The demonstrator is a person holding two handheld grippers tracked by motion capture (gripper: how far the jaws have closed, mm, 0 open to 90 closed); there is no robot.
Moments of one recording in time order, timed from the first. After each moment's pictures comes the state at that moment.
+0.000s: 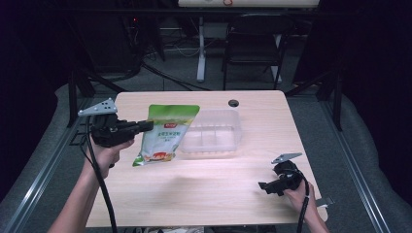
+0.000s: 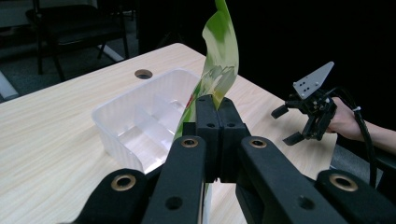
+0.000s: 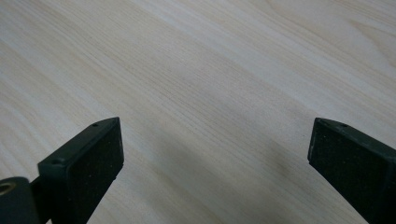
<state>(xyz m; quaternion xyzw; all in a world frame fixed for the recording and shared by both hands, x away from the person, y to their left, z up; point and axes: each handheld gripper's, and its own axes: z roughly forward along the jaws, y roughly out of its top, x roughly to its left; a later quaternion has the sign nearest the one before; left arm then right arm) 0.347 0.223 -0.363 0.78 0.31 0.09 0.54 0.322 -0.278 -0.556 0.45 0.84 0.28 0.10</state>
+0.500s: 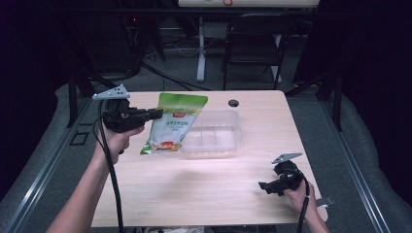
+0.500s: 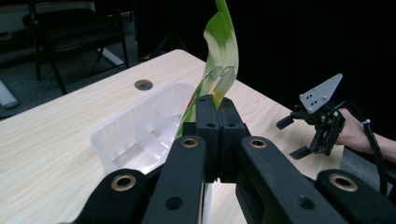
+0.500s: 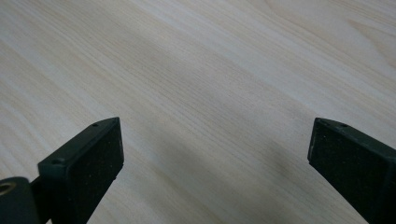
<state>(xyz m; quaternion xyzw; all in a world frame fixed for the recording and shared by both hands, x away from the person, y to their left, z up) 0.375 0.201 -0.348 0.78 0.31 0.09 0.54 0.321 -0.279 -0.556 0.45 0.84 0.28 0.10</state>
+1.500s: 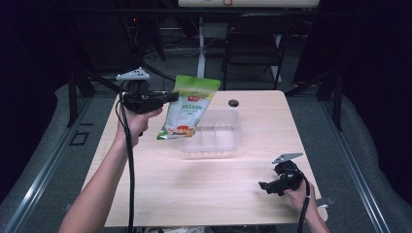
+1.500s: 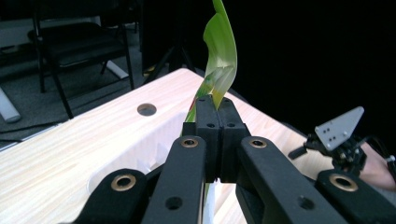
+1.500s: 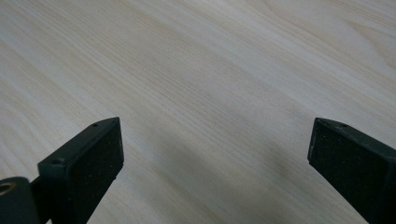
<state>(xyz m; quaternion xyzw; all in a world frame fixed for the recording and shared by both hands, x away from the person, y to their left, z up) 0.415 0.161 -0.336 0.77 0.31 0.10 0.55 0.321 -0.280 -0.555 0.45 0.84 0.28 0.10</state>
